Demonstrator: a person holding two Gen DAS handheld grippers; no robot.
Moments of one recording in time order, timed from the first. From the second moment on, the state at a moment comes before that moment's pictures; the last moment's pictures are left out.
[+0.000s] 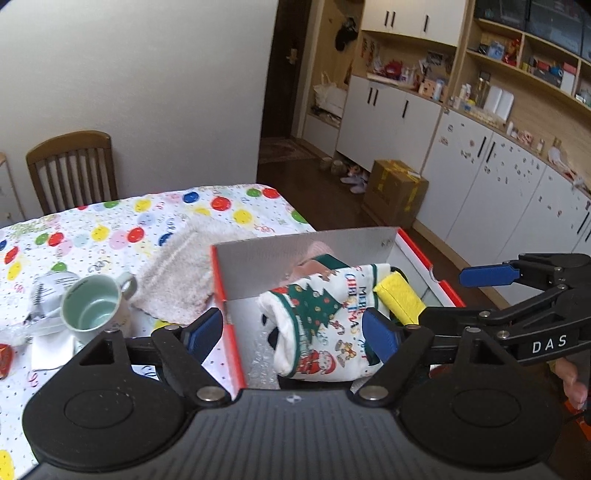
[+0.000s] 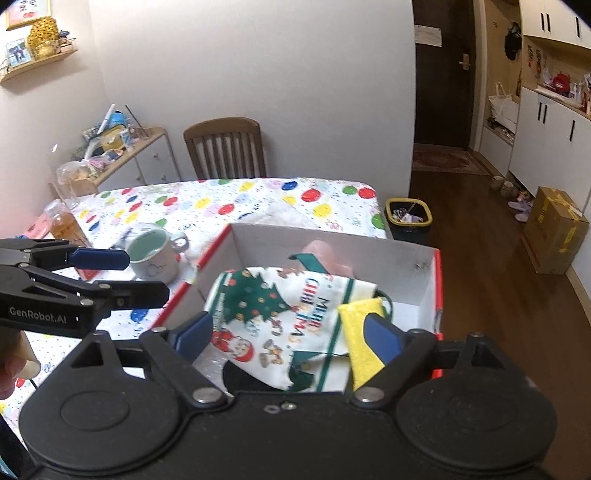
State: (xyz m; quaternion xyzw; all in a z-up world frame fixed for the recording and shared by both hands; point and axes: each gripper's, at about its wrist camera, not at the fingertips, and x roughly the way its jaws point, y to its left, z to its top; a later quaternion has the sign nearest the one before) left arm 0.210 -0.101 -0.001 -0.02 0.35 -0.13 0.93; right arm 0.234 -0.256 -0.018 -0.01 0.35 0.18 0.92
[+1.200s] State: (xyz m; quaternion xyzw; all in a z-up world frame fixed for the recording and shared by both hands) left arm 0.328 0.143 -0.002 -0.08 0.41 -0.04 0.91; right arm 0.376 -0.108 -0.007 0.00 0.39 0.17 0.90
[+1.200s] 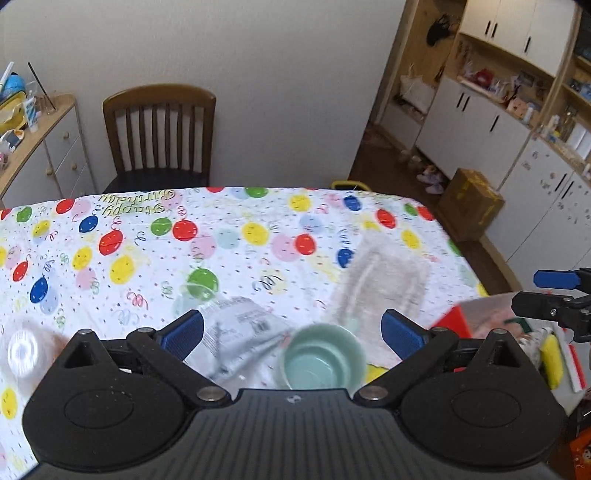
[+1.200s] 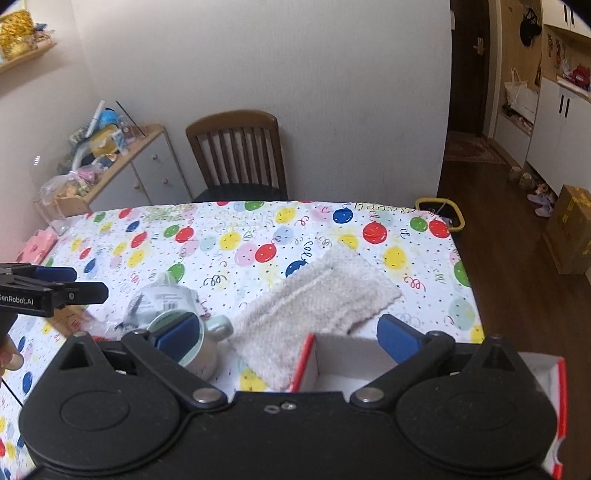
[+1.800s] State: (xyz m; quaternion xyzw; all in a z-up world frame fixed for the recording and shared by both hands) left arm 0.427 0.153 -0.051 0.05 0.54 -0.07 0.84; right arm 0.470 -0.064 -0.052 0.00 0.48 0.13 0.87
